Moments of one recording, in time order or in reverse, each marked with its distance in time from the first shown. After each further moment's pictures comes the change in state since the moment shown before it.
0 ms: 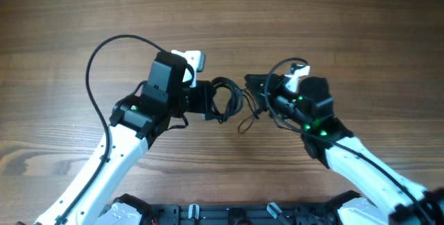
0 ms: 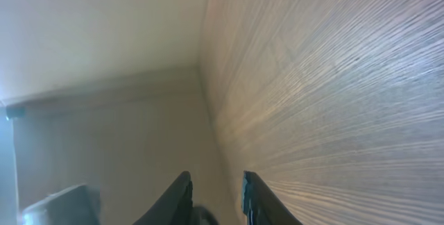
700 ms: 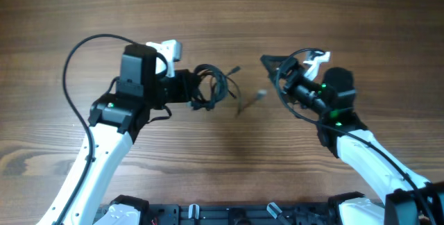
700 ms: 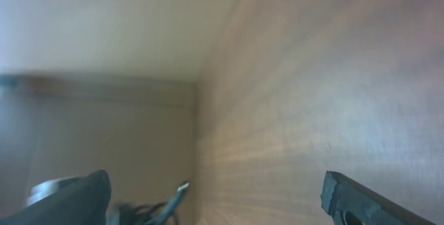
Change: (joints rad) left arm 0.212 -0.023 -0.001 0.005 0.096 0.002; right arm -0.249 0.019 0.001 0.103 -0.186 -0.331
